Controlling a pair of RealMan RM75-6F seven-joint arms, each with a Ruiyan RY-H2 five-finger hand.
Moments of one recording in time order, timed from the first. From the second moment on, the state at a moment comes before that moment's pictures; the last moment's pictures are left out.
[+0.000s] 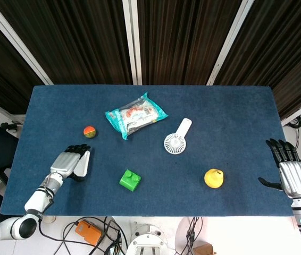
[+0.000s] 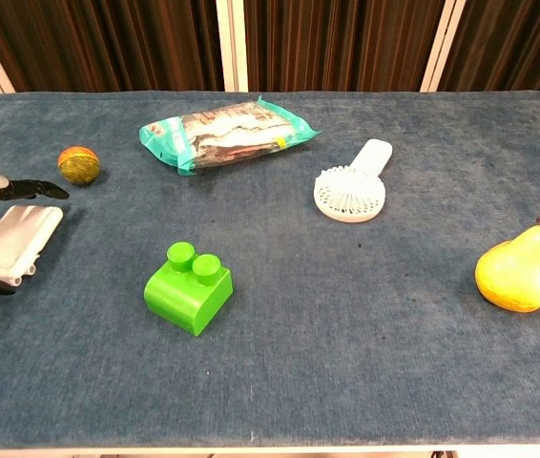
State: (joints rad) left arm -0.53 -1.33 -0.08 -1.64 0.98 0.83 0.36; right arm 0.14 -1.14 0.06 -1.54 -1.54 1.44 0.08
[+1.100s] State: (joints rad) left arm -0.83 -1.47 -0.18 -1.59 1.12 0.76 0.43; right arm 0.13 -1.13 0.06 -1.55 -1.53 1.45 0.07
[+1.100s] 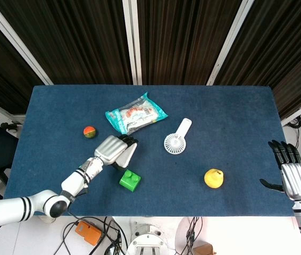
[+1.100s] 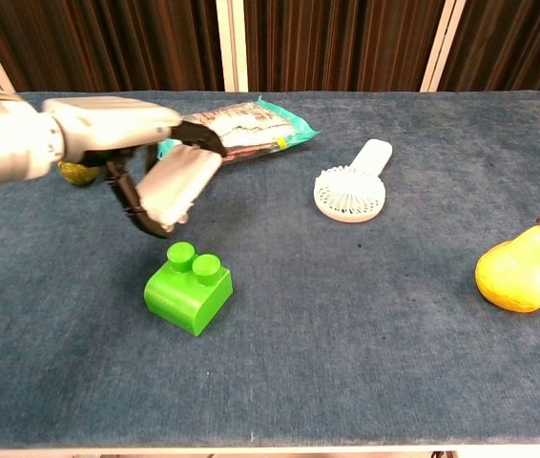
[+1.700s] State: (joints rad) left arm -1.00 -1.53 -0.11 -1.44 1.12 0.65 0.54; right arm 0.12 -1.14 0.05 -1.54 -1.53 1.46 0.08
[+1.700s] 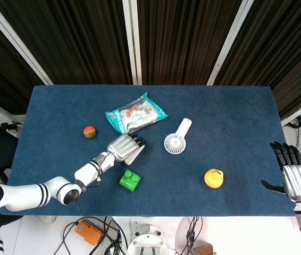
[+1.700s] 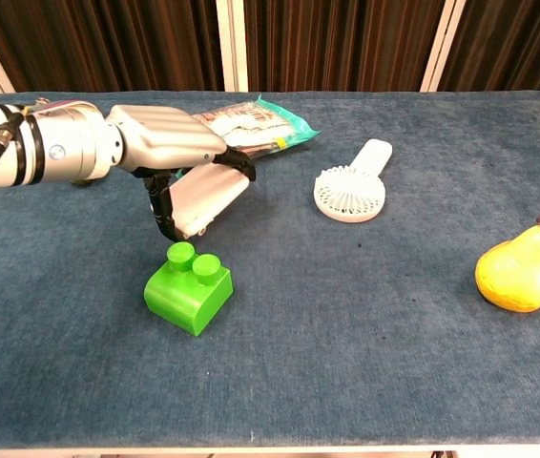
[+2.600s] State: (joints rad) left arm -0.98 -1.40 -0.10 -1.58 1.18 0.81 0.45; right arm 0.11 -1.13 0.06 -1.56 -1.53 1.47 0.09
